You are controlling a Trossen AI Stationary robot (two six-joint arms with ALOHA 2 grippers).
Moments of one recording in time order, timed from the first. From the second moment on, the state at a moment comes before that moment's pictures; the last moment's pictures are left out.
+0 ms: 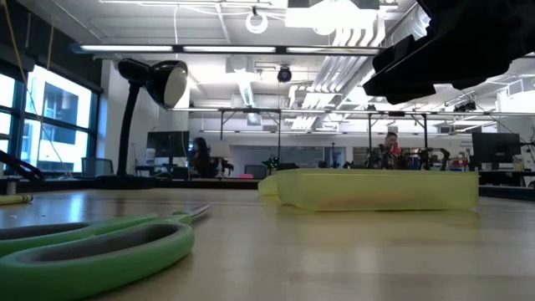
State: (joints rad) left arm -0.86 1.87 1.57 -1.02 0.08 -2.01; right arm 0.49 1.48 0.52 0.56 0.24 0.08
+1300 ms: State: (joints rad) left arm -0.92 1.89 1.57 -1.15 0.22 -2.50; right arm 0.49 1.48 0.52 0.53 0.22 0.09
